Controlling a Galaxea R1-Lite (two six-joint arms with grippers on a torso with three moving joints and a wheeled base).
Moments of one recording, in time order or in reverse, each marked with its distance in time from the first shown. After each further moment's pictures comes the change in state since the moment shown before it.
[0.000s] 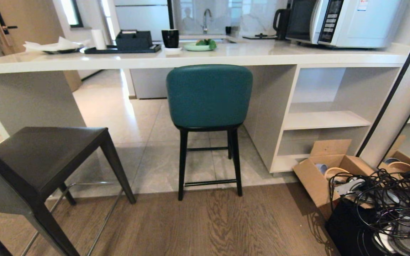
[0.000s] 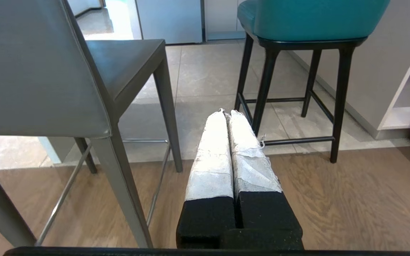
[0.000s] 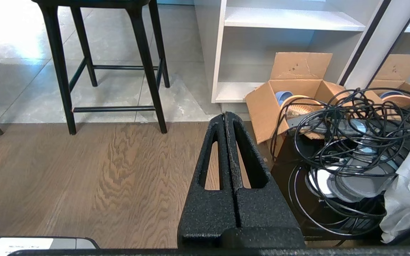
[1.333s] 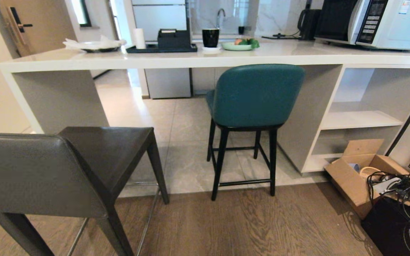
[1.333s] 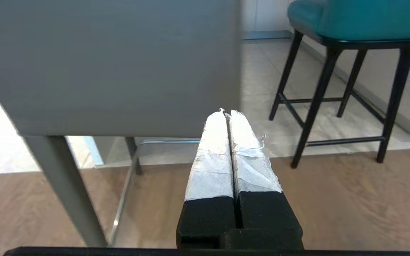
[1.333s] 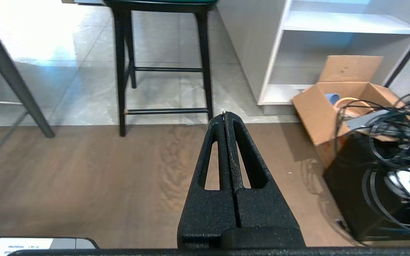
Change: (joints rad) left arm 0.000 0.000 0.000 -0.003 -0.001 0.001; right arm 0.000 0.000 0.000 0.000 0.000 0.000
